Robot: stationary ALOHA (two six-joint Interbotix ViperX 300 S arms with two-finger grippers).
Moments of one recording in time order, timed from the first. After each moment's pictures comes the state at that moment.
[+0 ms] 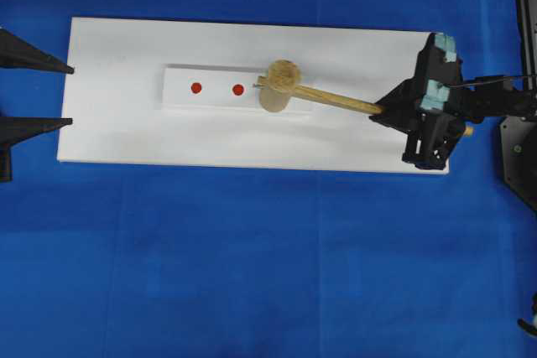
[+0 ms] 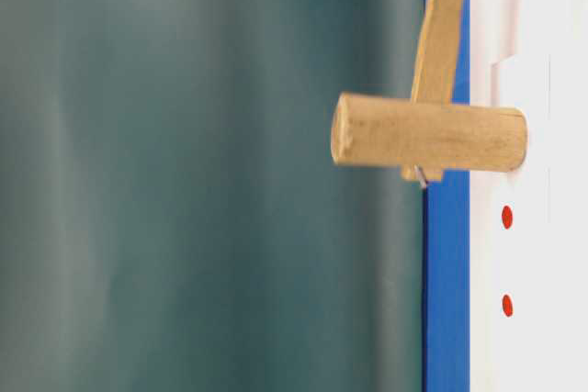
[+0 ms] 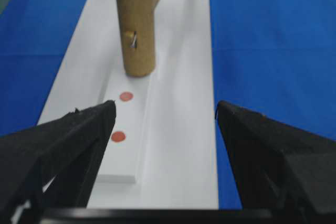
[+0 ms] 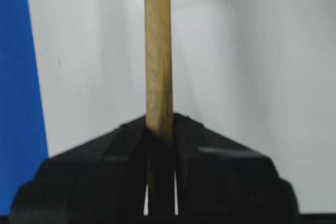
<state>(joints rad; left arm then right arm) 0.07 -1.09 1.25 -0.01 0.06 0.09 -0.09 -0.40 1.14 1.37 -0.13 -1.09</state>
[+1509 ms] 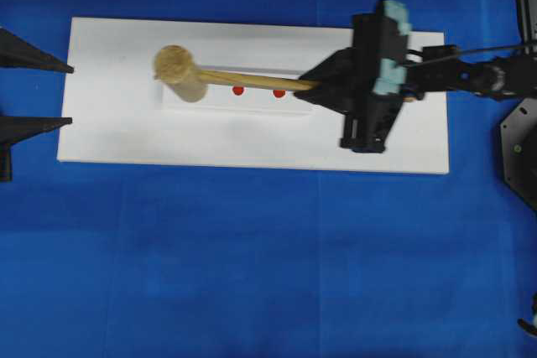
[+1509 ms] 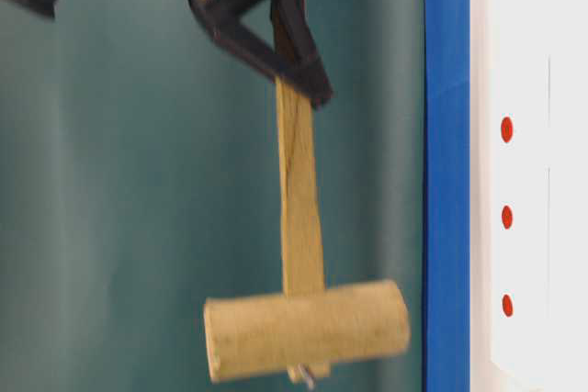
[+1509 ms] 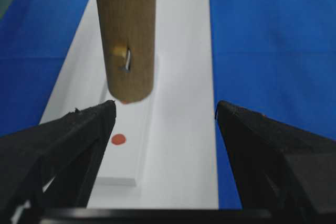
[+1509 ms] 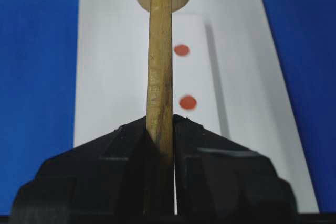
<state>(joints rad) 0.07 -1.10 1.25 -0.01 0.06 0.09 -0.09 -0.26 0.76 1.31 -0.07 -1.19</state>
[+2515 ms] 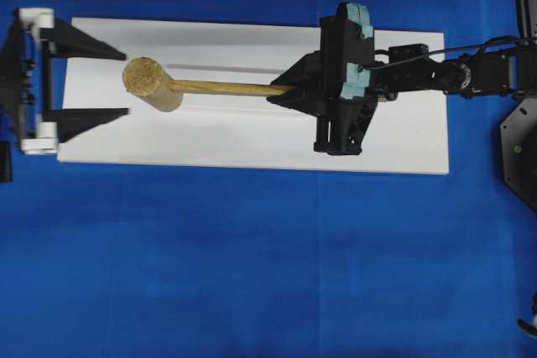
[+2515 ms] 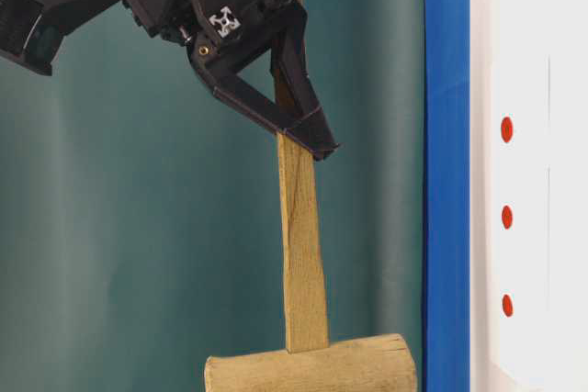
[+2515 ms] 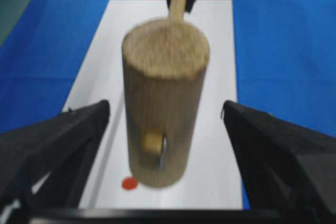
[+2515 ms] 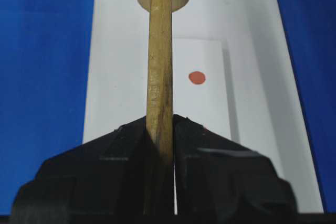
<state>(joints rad) 0.11 -0.67 1.17 -0.01 -0.31 0.09 -0.09 -0.18 0.68 1.28 -0.04 -1.19</state>
